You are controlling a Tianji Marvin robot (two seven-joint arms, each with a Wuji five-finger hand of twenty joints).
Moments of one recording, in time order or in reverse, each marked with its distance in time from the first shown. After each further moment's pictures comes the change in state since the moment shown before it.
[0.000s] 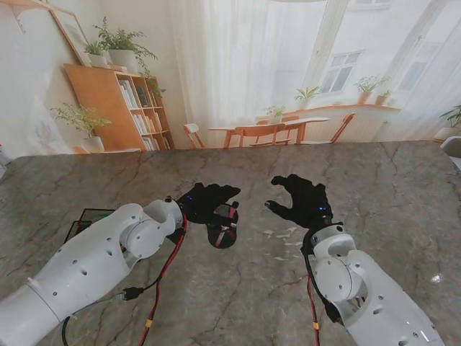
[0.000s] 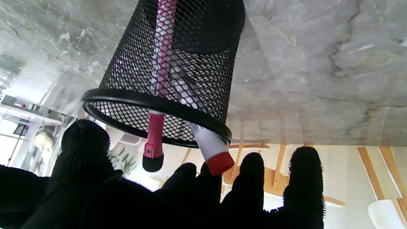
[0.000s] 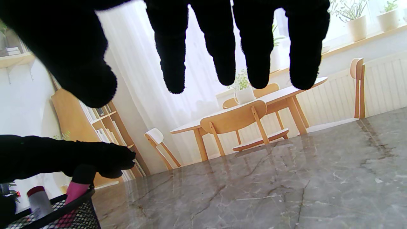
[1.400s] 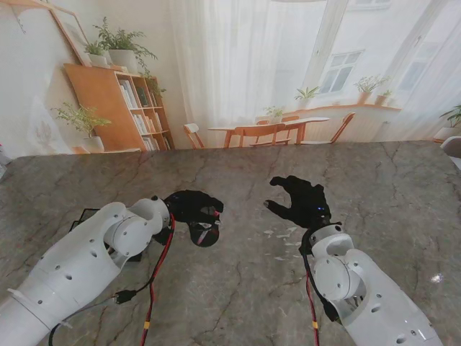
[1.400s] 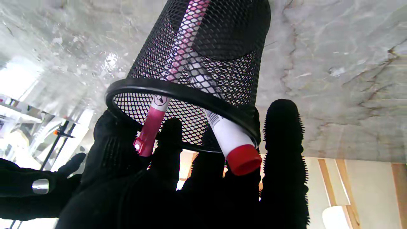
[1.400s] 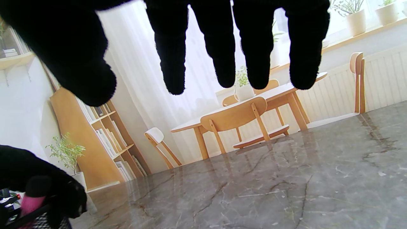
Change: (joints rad) left arm 0.089 0.020 -0.156 -0.075 0.008 0.020 -0.142; right arm 0.012 -0.004 -0.011 0.015 0.021 0.002 -0.002; left_hand 0.275 -0.019 -0.071 -0.004 0.321 -0.234 0.255 0.498 0.348 0.035 0.153 0.267 0.401 -0.032 0.336 0.375 0.514 -0.212 0.434 0.196; right_hand 0.000 0.015 -0.021 0.000 0.012 -0.001 0.004 -0.001 0.027 -0.003 0.001 0.000 0.000 -0.001 0.014 0.001 0.000 0.000 0.000 0.000
